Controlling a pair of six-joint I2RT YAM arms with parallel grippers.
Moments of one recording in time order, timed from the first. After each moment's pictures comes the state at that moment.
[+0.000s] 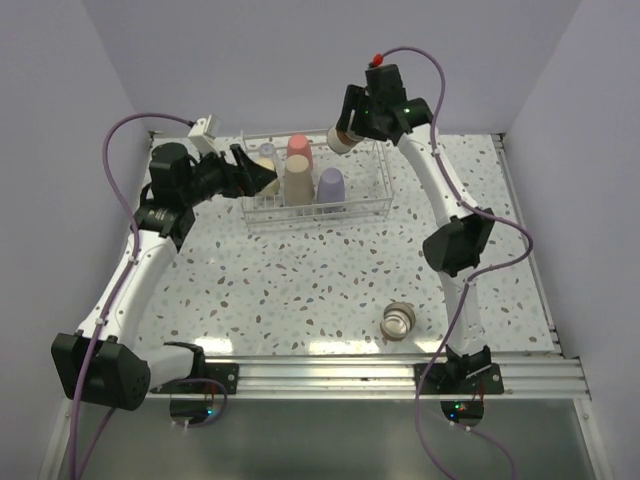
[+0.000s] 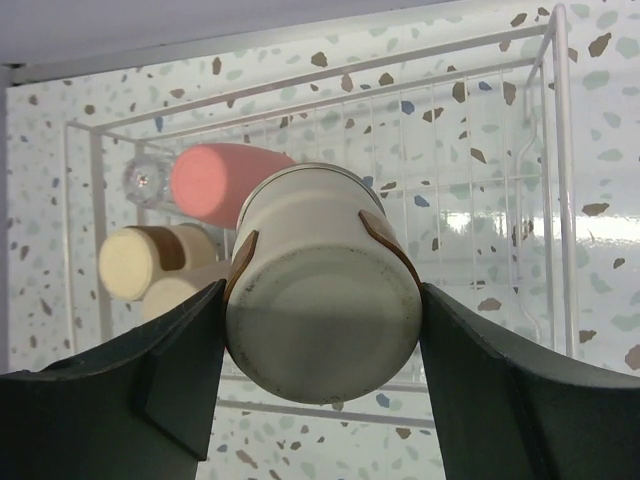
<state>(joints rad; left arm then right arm) -0.15 1.21 1.13 -0.15 0.54 -0.47 0.38 2.25 2.56 -0.93 0.04 0.50</state>
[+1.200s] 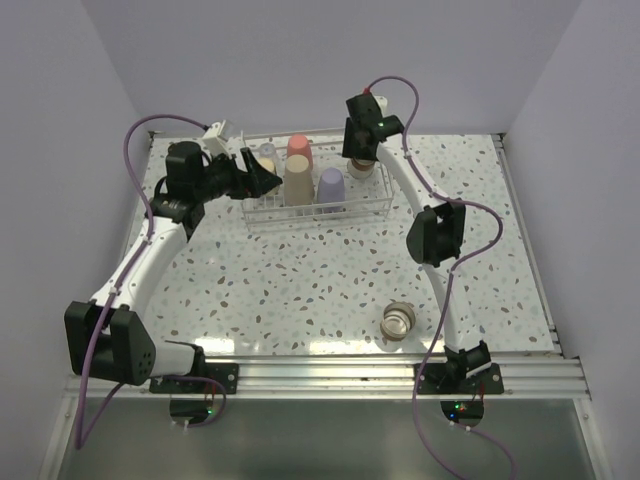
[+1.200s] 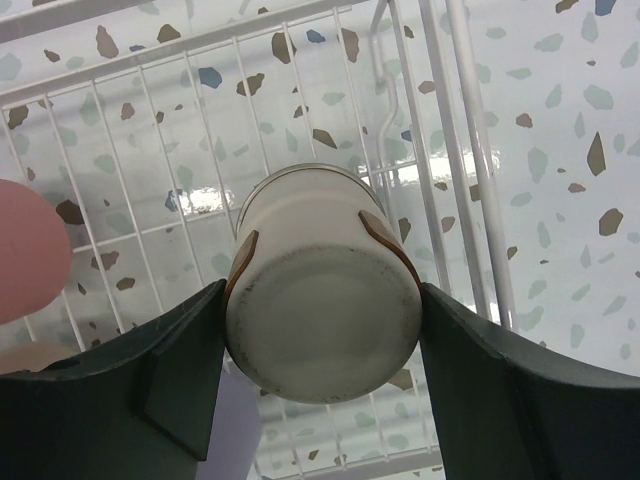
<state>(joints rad) -0.15 1.33 1.11 -0.12 0.57 -0.44 0.41 2.50 2.60 -0.97 0.37 0.43</state>
